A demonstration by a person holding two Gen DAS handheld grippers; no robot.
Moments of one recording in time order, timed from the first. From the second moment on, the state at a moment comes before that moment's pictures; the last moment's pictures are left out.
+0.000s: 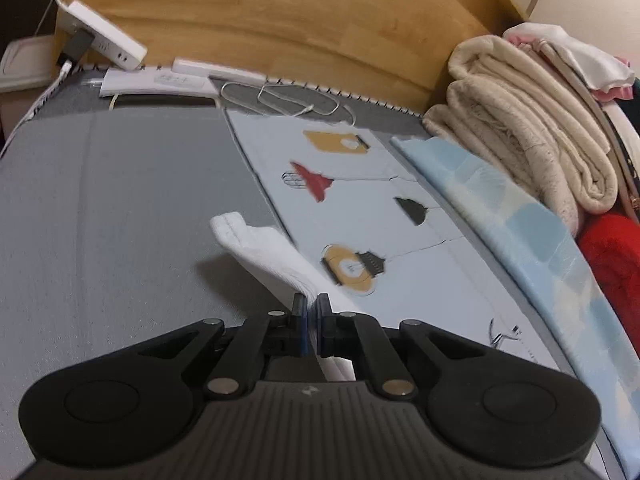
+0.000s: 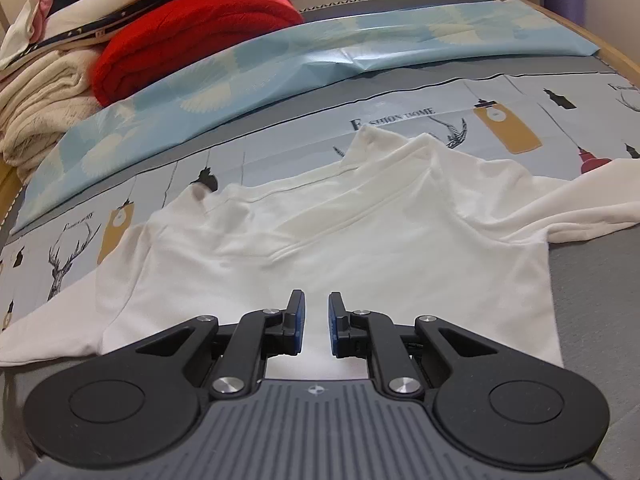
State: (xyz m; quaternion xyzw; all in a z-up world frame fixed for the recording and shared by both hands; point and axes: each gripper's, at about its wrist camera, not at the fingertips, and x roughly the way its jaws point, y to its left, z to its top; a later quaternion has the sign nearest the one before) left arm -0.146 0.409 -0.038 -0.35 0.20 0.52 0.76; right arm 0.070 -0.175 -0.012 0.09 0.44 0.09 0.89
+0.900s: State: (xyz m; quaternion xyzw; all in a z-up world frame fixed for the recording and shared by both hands) left arm 0.005 0.048 0.037 -0.19 0.35 0.06 0.92; right arm 0.081 -0.234 -0.007 0.17 0.44 0.04 0.88
